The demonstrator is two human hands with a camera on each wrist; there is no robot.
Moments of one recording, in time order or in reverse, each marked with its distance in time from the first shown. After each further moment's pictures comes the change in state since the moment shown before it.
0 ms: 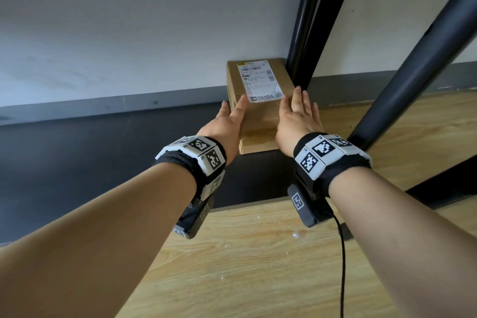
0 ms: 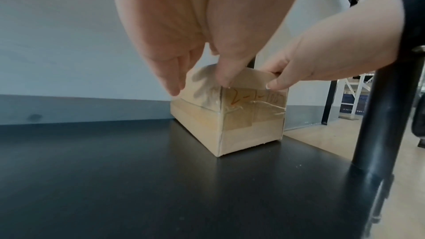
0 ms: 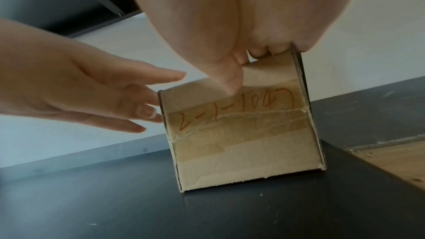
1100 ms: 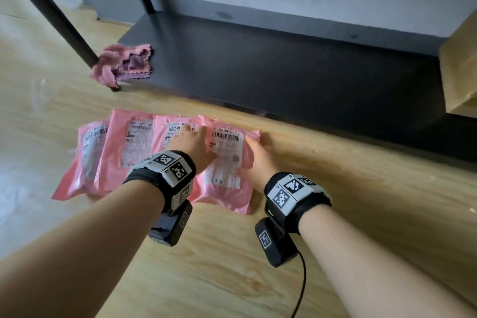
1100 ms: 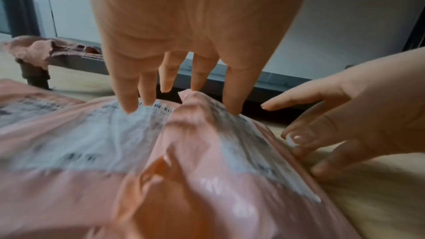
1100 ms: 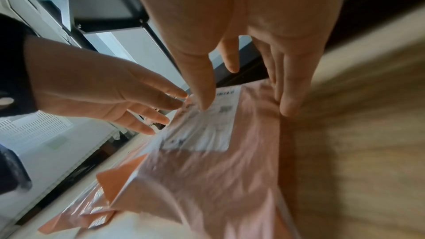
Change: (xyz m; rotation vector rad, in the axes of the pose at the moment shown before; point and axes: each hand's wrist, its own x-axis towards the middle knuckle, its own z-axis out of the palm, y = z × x) left_hand -0.313 -0.329 -0.011 0.052 -0.052 -0.639; right_hand -0.222 -0.324 0.183 0.527 -0.530 -0.383
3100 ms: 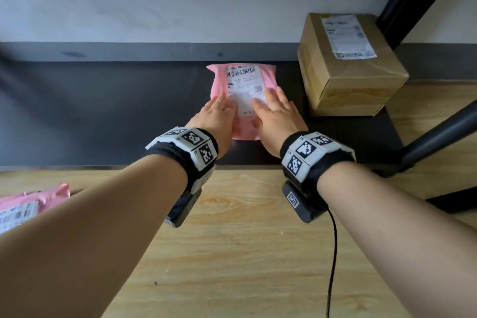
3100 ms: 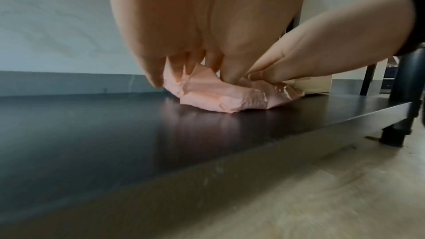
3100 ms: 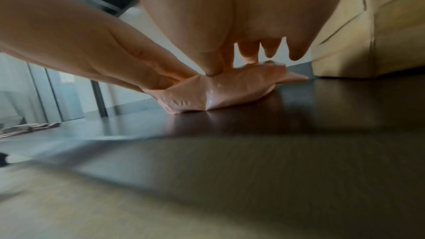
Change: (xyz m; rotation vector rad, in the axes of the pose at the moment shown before) left_hand 0.085 0.294 -0.001 0.100 0.123 0.539; right_hand 0.031 0.149 -0.250 -0.553 0.324 0.030
